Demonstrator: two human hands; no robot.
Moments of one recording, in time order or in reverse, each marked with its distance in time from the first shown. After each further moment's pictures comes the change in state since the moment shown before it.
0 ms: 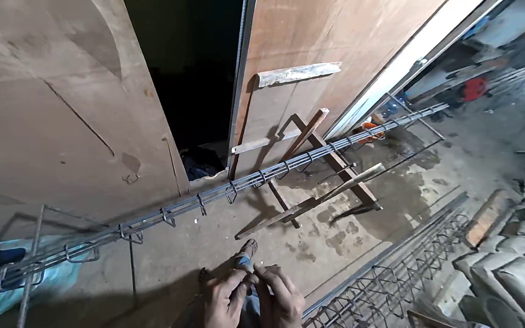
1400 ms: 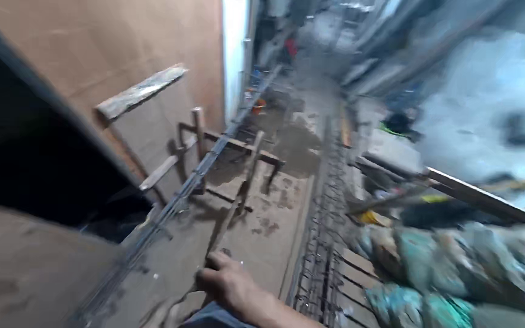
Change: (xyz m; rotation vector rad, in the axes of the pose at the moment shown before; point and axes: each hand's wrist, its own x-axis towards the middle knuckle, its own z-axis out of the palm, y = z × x) left_hand 0.054 -0.003 -0.013 0.240 -0.513 -0.003; right_hand 0.043 0.030 -0.060 -0.230 -0.315 0.166
